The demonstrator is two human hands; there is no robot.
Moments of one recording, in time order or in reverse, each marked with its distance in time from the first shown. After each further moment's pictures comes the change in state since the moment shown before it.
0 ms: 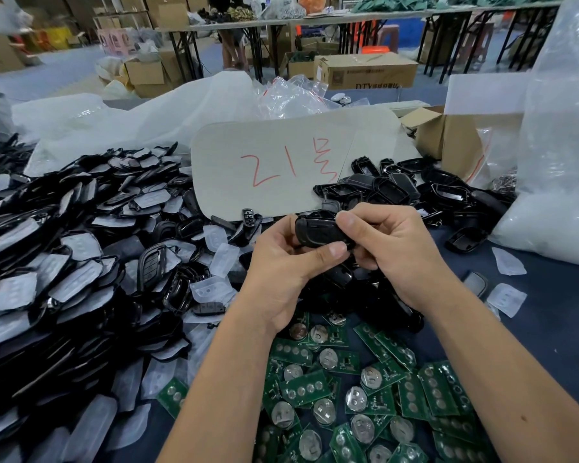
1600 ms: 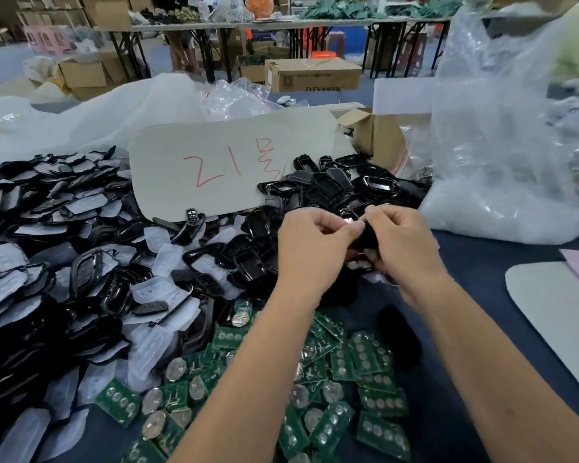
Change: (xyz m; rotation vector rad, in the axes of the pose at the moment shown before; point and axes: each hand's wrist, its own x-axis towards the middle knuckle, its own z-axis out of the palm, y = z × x) left_hand 0.011 -0.035 0.098 0.526 0.120 0.028; right_hand -0.040 -0.005 -0.060 -0.297 0.511 0.217
